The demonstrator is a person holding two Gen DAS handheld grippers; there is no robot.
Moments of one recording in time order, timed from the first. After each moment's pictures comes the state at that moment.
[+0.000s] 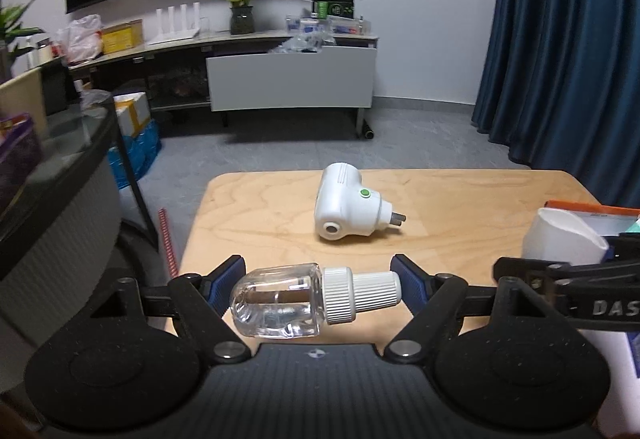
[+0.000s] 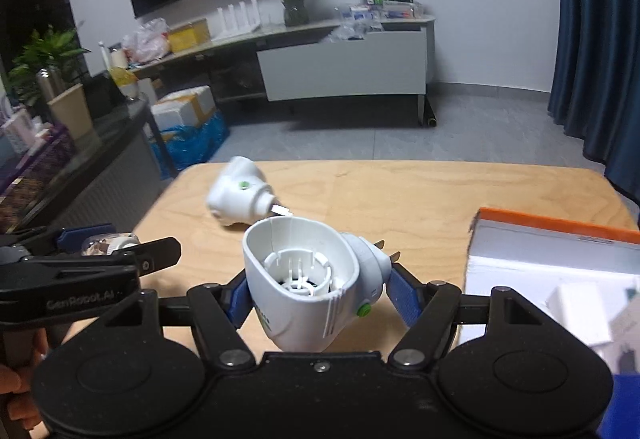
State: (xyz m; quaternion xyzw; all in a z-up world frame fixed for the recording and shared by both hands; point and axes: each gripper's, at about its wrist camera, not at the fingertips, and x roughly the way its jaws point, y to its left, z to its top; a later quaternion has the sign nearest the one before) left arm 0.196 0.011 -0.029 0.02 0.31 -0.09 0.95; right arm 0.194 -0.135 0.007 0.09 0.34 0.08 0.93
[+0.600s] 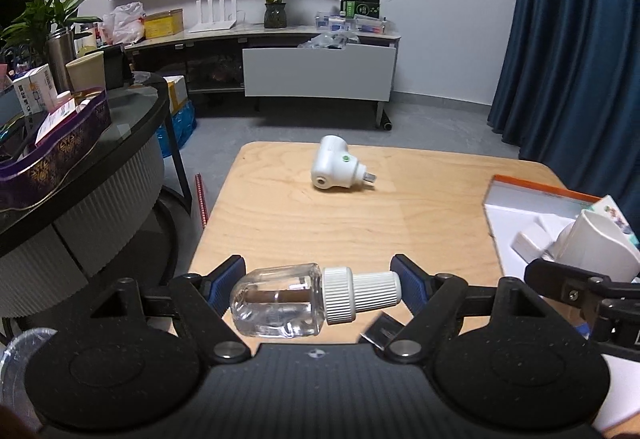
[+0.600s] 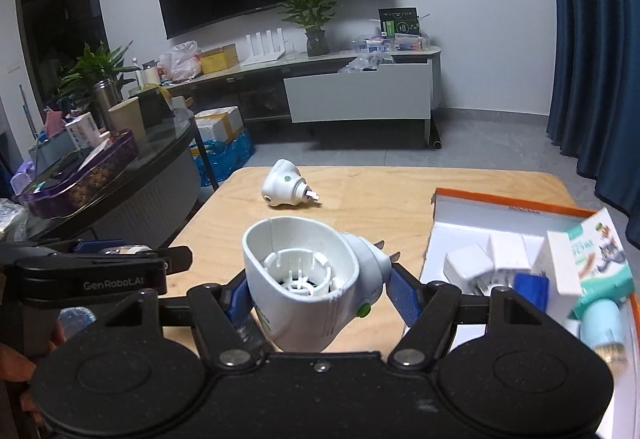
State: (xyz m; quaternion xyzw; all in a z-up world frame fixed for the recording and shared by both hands) left arm 0.100 -0.005 0.004 0.00 0.33 -0.05 0.94; right arm 0.067 -0.148 0.051 0.08 0.31 0.10 0.94
